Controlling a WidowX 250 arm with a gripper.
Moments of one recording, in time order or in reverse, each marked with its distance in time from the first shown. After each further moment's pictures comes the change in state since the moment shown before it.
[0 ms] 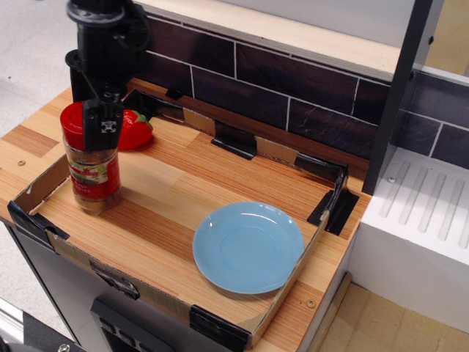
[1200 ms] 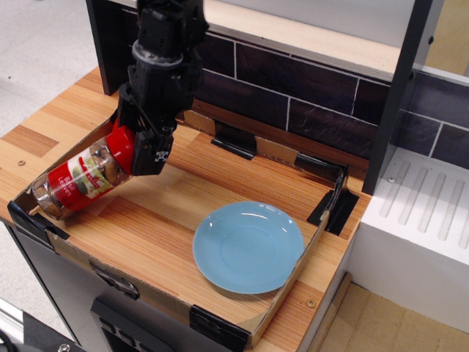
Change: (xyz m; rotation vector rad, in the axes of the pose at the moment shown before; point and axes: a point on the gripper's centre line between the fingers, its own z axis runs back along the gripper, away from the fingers) arm 0.039 -0.003 -0.041 -0.033 0.011 0.006
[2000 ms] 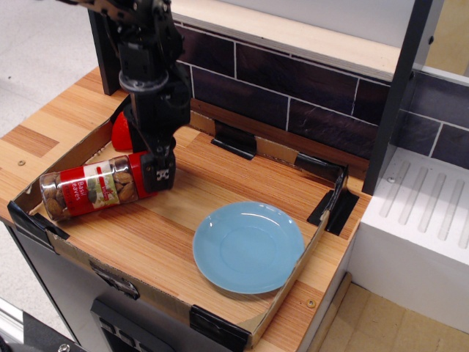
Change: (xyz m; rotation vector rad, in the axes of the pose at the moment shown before) arm 0.011 -0.002 -0.011 0.009 -0.208 -0.046
